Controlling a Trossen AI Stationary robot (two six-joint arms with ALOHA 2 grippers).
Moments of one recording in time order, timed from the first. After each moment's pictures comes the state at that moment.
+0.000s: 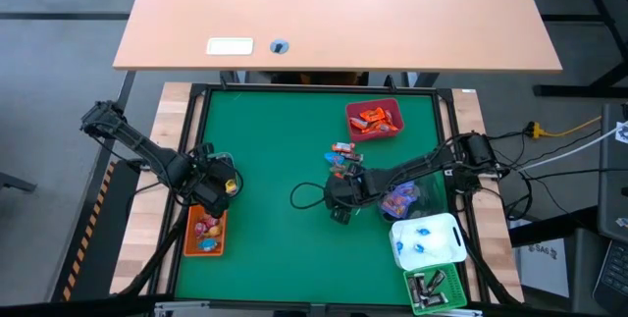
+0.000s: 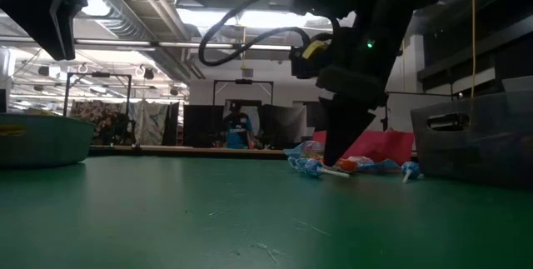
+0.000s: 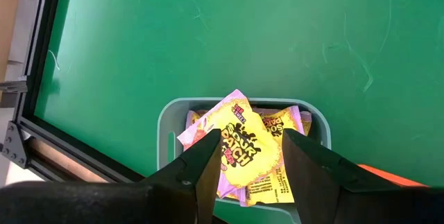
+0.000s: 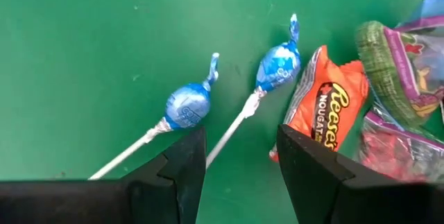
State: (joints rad) left arm -0.53 1.14 0.96 -1.37 -0.46 -0.84; right arm 0.23 1.90 1.21 -0.59 0.24 0.53
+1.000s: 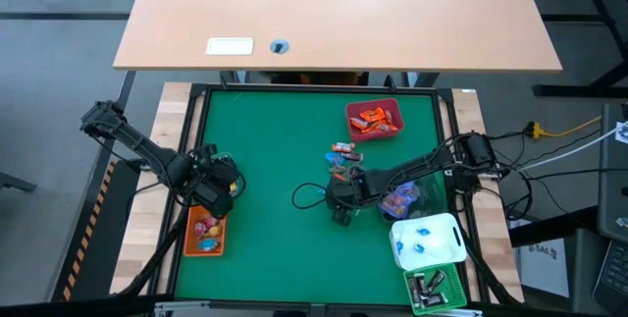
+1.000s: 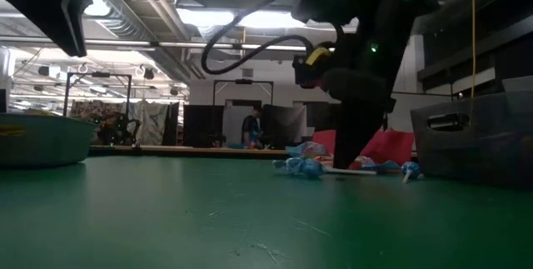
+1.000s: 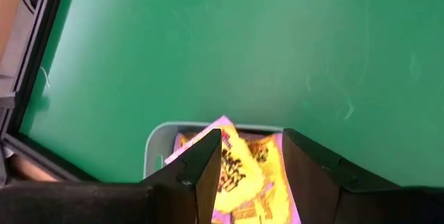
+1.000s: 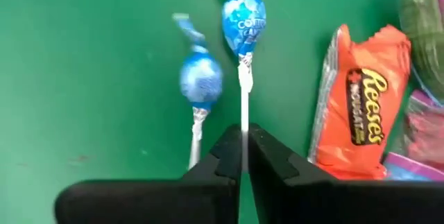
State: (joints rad) left arm -0.53 1.14 0.96 -1.29 -0.50 -0.84; right arm 0.23 1.90 1.18 -0.56 0.16 0.57
